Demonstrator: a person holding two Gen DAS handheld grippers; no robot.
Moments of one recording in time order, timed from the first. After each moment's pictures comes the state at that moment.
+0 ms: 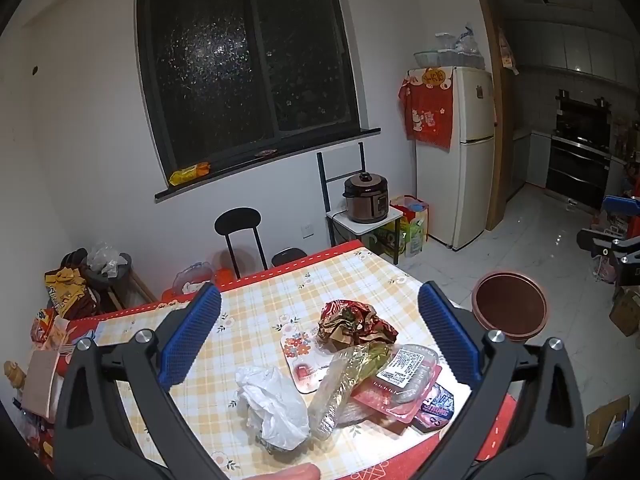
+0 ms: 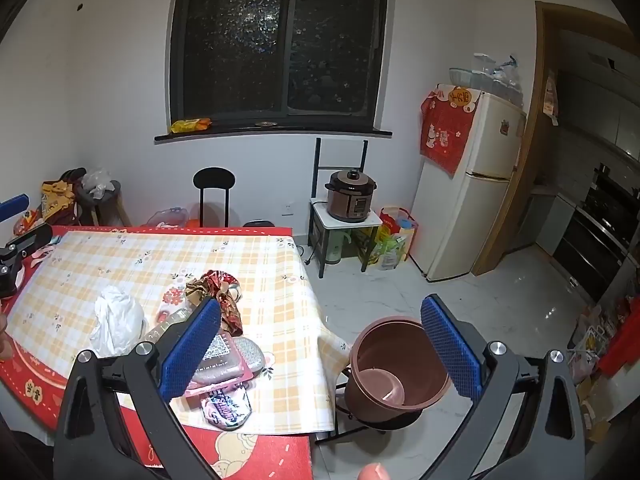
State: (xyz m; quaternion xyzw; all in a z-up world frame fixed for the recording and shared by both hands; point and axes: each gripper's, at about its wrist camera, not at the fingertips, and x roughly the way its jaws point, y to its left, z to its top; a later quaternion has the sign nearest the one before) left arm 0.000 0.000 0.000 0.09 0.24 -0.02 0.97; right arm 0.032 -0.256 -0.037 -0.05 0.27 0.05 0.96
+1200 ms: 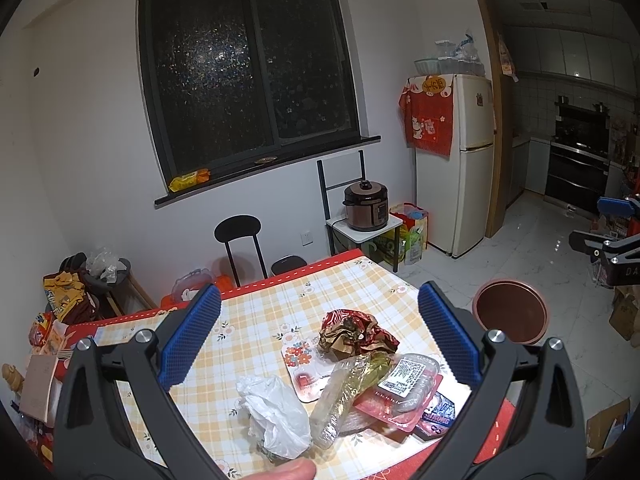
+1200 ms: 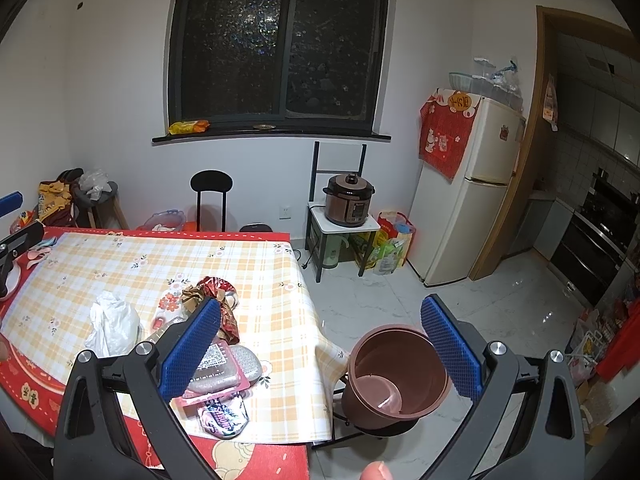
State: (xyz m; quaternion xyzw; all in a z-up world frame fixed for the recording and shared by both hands) left arm 0.005 0.003 0.020 0.09 0.22 -0.02 0.97; right arm 0.045 -0.254 -0.027 -0.06 0.26 0.04 0.96
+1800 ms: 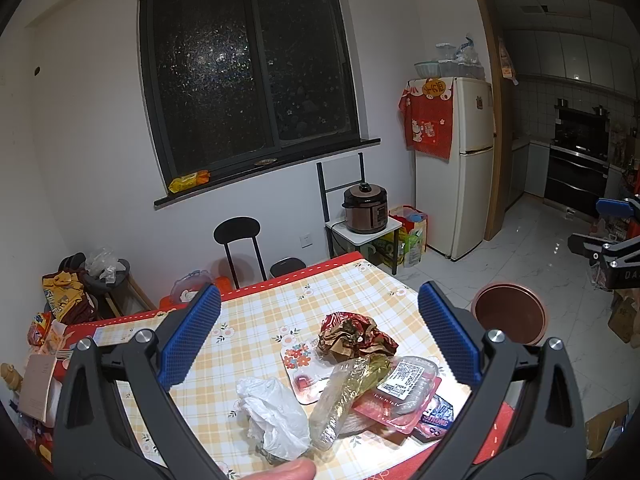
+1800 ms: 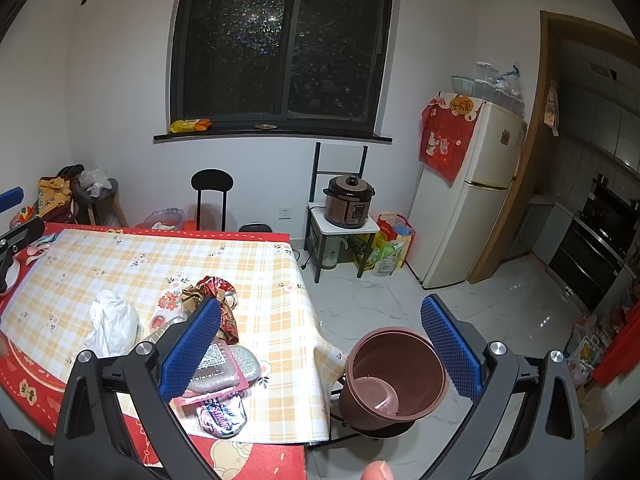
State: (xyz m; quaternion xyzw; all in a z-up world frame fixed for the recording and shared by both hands) left arm 0.003 0.005 0.020 0.09 0.22 -0.03 0.97; right arm 0.042 -0.253 -0.024 -0.07 0.26 0.04 0.96
